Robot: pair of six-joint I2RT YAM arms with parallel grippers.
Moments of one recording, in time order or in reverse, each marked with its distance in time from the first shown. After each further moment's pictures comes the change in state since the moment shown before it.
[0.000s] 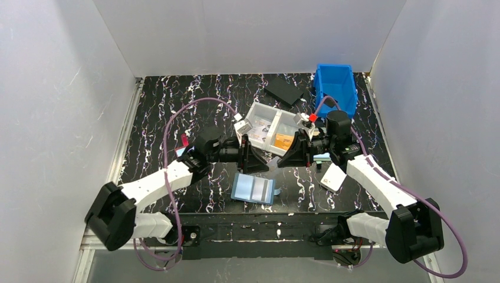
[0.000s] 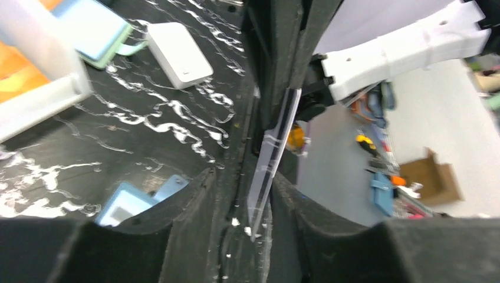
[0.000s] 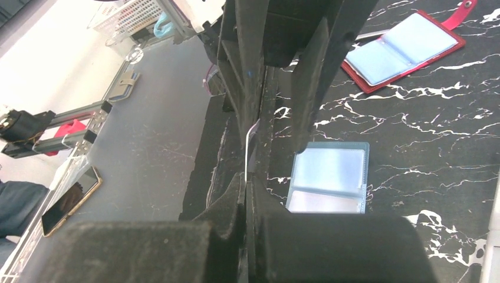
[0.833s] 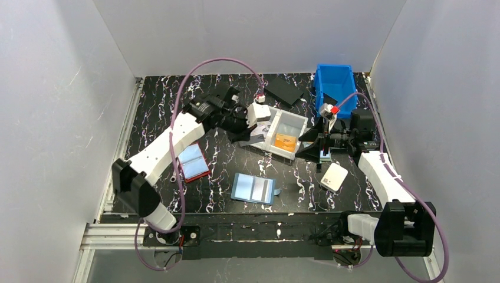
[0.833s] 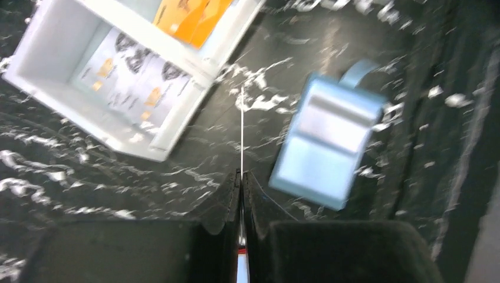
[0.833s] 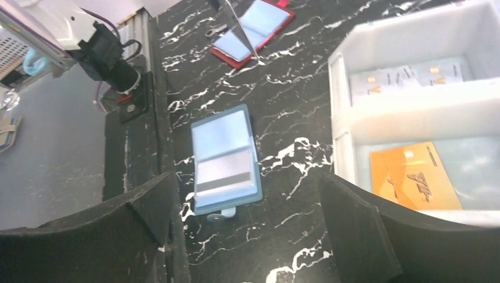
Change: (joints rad) left arm 0.061 0.330 0.827 -1.172 -0.251 1.006; right arm -0.297 0.010 0.021 -0.185 0.129 -0.205
